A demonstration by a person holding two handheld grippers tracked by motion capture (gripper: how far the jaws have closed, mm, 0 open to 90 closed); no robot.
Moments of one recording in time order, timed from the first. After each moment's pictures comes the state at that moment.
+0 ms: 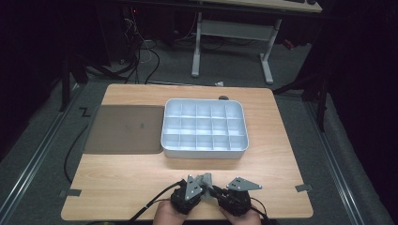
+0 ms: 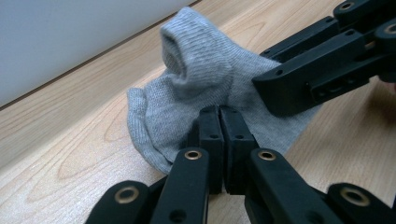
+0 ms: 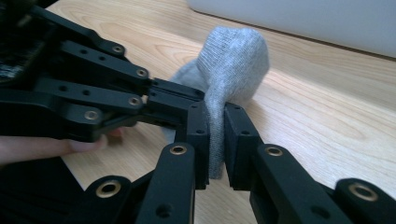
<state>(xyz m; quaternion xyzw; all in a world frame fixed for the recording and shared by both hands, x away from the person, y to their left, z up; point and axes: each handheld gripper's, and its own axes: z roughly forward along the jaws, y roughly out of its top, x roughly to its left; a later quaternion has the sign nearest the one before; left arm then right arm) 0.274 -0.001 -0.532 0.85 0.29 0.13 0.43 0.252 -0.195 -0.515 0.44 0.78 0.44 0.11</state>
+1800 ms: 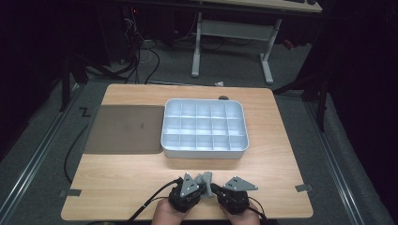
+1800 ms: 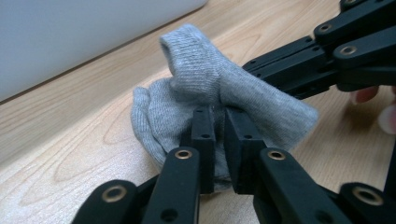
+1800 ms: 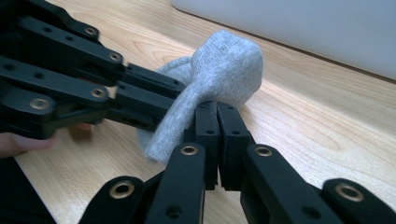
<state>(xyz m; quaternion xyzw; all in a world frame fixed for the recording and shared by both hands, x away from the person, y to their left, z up) 0.279 0.008 -0.531 0.83 0.30 0.10 0.46 0.256 -0.191 -0.520 0.43 0.78 0.41 0.16</state>
